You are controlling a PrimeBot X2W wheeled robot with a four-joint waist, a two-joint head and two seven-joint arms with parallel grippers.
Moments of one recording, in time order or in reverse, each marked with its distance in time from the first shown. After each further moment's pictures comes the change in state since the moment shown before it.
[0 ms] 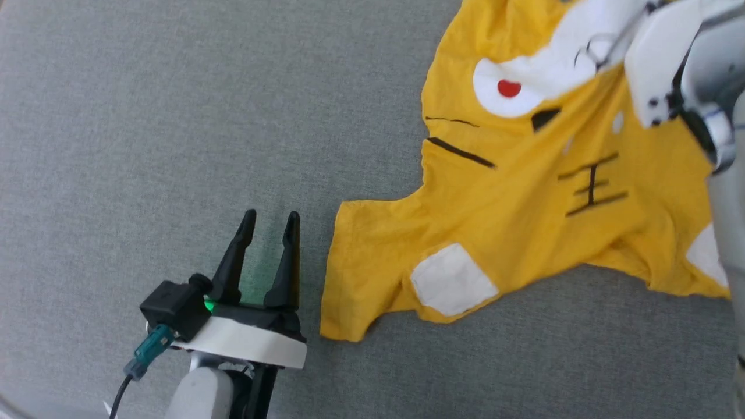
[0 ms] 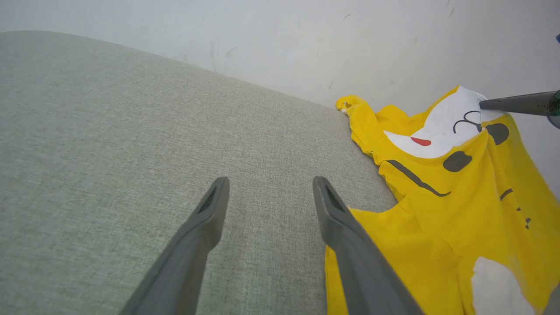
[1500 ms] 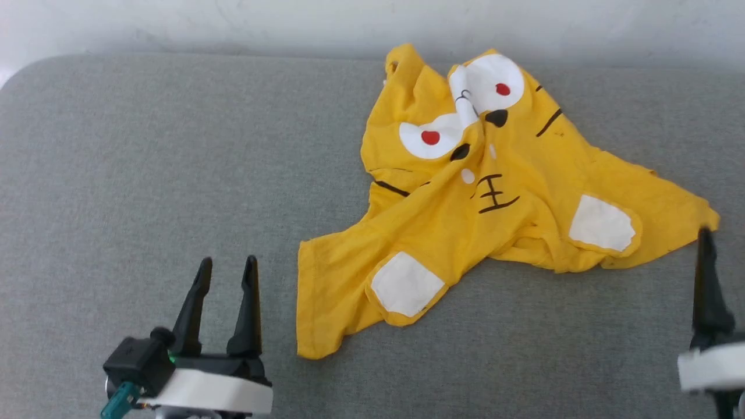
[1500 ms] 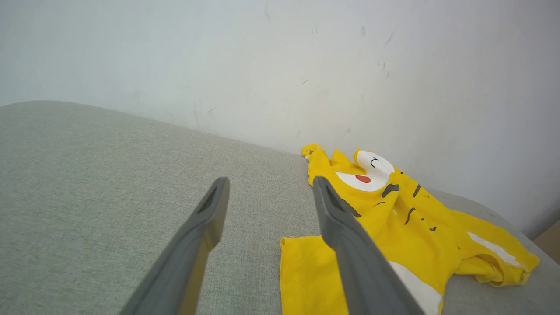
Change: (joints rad) left arm 0.162 -0.004 0.096 -0.090 0.043 0.018 0.000; right arm 0.932 0.214 -0.412 -0.545 0.133 0.000 -0.691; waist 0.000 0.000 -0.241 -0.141
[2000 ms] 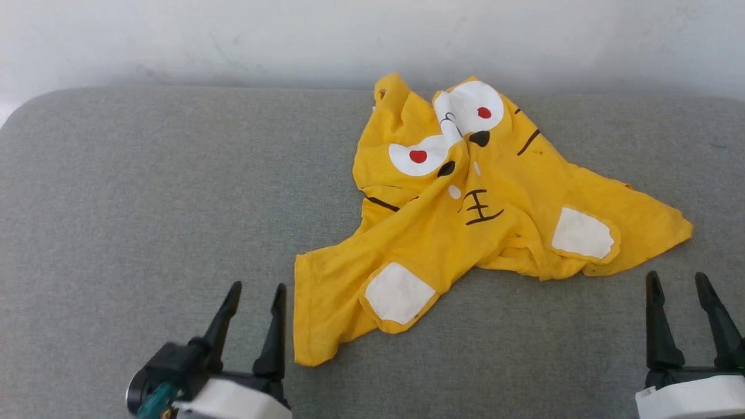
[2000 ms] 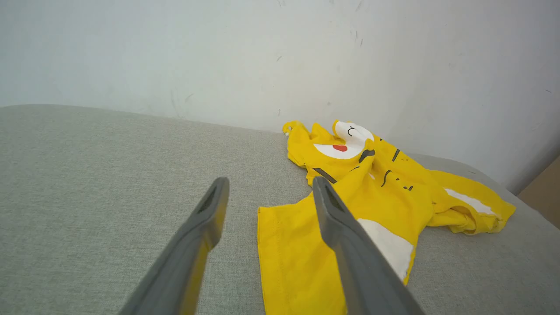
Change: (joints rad) left arm 0.056 0.009 -0.043 0.011 0.087 0.001 0.055; right arm 0.097 0.002 0.100 0.155 0.062 0.000 -0.168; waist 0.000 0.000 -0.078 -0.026
